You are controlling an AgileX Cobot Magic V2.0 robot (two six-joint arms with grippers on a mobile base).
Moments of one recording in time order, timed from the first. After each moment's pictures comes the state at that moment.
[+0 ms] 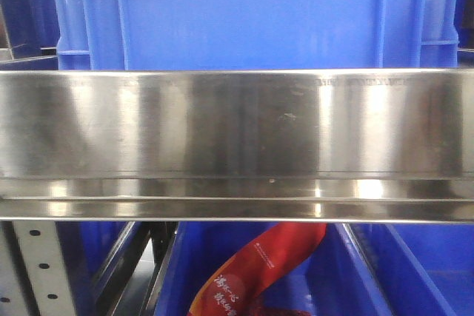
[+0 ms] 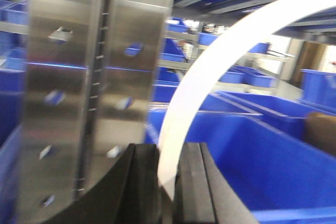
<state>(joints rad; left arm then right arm) -0.23 0.58 -0.88 -0.17 0.31 0.00 0.22 0.45 -0.82 0.36 0.50 -0.10</state>
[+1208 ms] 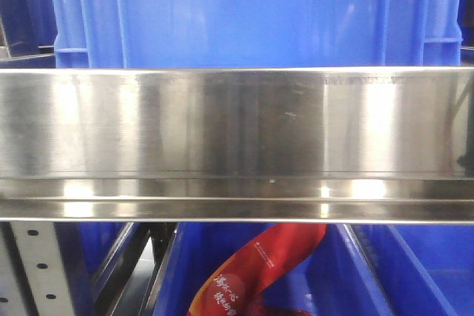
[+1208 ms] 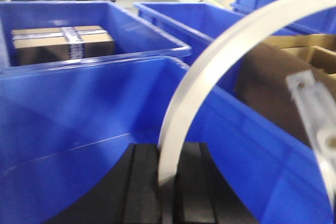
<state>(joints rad) -0.51 1.49 -1.55 -0.16 0.38 0.00 0.45 1.32 -1.37 0.60 0.55 -0.36</state>
